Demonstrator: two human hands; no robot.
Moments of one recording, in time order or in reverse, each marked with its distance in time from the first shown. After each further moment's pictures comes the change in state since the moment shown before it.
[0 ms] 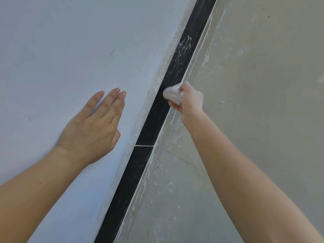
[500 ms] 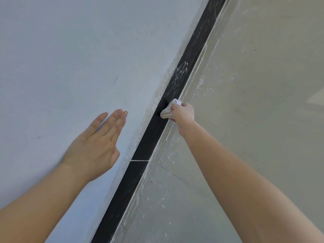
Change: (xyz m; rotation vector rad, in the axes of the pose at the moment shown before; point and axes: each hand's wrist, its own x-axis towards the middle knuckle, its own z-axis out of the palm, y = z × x) left_hand 0.000 0.002 -0.010 -0.168 -0.185 -0.024; right_hand 0.024 -0.012 0.008 -0.389 0.015 -0.052
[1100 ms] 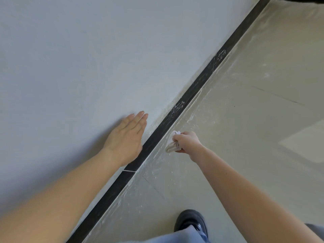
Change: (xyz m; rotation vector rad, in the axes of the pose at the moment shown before) left_hand 0.060 -0.012 -0.082 -0.268 -0.115 -0.096; right_hand -0.064 -0.076 -0.054 -0.526 -0.160 0.021
